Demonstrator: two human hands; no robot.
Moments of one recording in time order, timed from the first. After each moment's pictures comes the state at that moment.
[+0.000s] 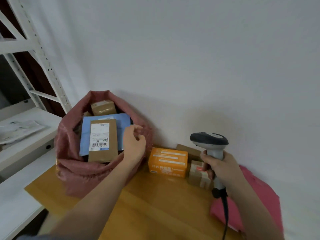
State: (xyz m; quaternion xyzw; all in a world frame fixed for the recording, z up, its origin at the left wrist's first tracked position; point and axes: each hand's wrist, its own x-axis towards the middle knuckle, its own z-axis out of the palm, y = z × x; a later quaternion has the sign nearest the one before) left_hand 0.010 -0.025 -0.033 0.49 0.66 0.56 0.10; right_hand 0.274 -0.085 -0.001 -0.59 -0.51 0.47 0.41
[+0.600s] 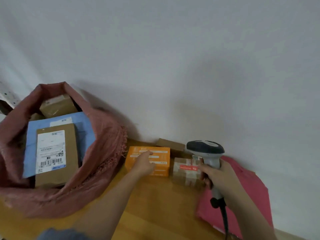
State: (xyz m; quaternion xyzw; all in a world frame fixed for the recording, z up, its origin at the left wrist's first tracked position) left_hand 0.089 0.072 -0.170 0.60 0.71 0.16 0.34; right_hand 0.335 -0.022 -0.066 -0.63 -0.45 0.50 0.38
